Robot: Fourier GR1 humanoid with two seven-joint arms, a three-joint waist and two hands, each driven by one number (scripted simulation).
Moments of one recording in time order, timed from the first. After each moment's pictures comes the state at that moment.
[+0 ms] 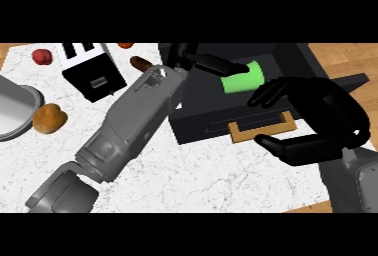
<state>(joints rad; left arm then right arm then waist) -1.27 0.00 -0.28 -0.39 0.49 0.25 -0.36 -0.43 -0.20 0.01 -1.75 -0.30 0.45 0.10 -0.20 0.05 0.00</state>
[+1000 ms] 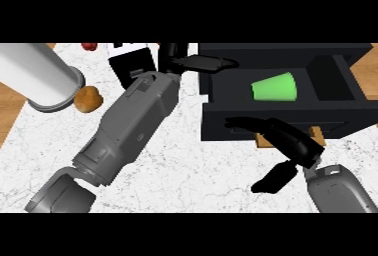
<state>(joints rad) -1.21 0.01 -0.23 -0.41 0.65 0.25 -0.54 -0.29 -0.35 0.30 -1.59 0.31 0.46 0.05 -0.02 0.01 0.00</state>
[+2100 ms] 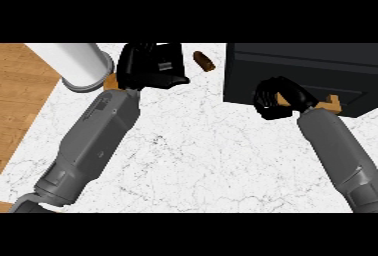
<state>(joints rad) -0.93 0.16 -0.22 -0.67 0.67 0.08 -0.51 -0.76 -0.33 0.11 -0.60 0.46 0.19 -0.40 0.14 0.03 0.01</state>
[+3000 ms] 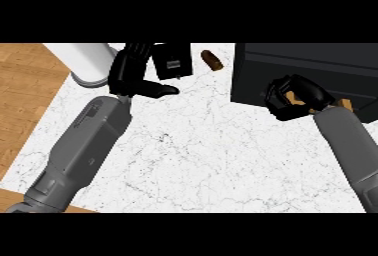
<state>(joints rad) -0.85 0.20 -0.24 -0.74 0.68 -0.01 -0.48 -0.75 -0.38 0.04 -0.60 0.32 0.41 -0.43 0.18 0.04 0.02</state>
